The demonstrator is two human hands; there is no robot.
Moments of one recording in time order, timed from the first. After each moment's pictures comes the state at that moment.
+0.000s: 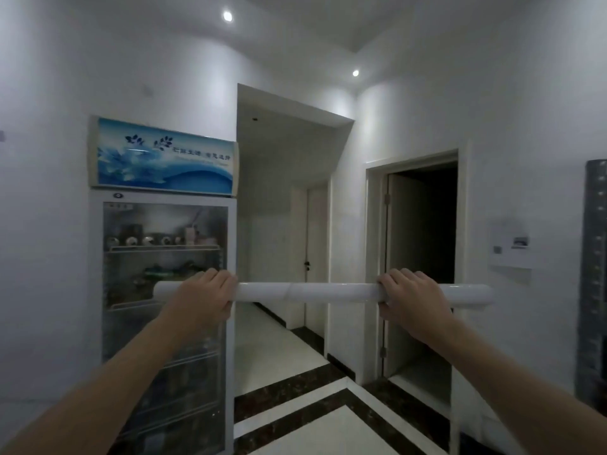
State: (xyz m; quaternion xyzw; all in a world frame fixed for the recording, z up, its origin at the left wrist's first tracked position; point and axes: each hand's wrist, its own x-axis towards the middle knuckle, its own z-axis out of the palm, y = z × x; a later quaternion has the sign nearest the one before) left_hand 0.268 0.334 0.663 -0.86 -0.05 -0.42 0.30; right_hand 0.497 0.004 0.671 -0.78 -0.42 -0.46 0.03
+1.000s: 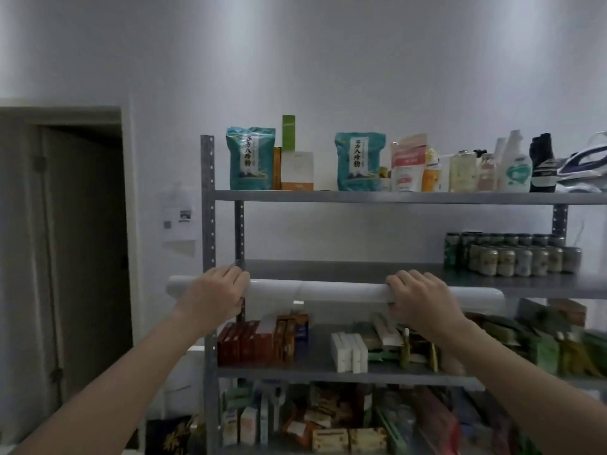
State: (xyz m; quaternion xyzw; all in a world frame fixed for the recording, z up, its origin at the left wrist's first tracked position) left_hand 0.752 -0.310 0.631 -0.79 0.37 -0.49 0.10; right_hand 0.613 -0.681 0.627 -0.91 0.00 -0.37 -0.20
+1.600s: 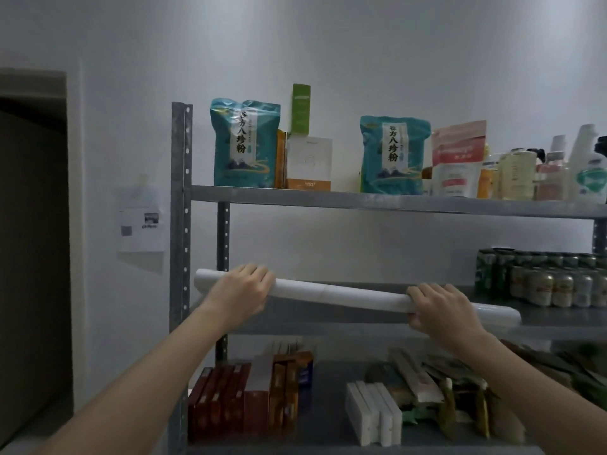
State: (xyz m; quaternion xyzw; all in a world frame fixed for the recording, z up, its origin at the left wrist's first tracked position) left_hand 1.053 -0.384 0.636 -0.77 0.41 -0.47 0.10; right_hand 0.882 -0.745 0.616 -0.88 0.05 -0.40 -0.25
